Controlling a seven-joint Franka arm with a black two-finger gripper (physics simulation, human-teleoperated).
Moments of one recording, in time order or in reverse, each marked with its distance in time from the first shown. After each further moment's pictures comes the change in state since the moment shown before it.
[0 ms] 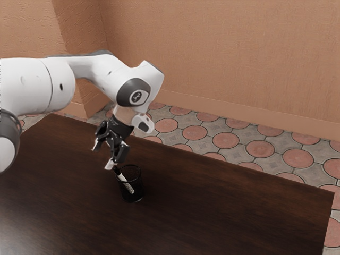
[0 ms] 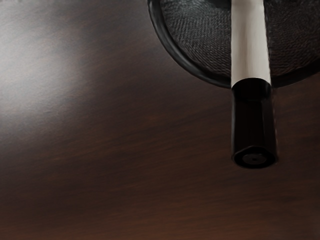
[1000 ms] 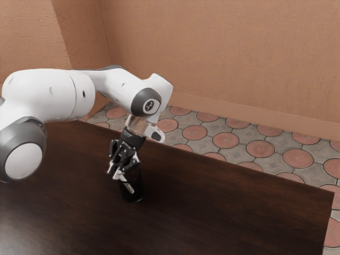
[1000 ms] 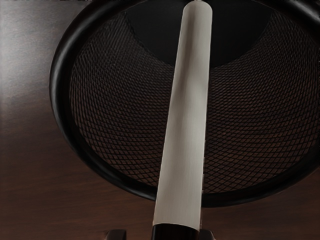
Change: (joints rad) arm 0.009 0.148 -0.002 0.098 -0.123 -0.014 -0.080
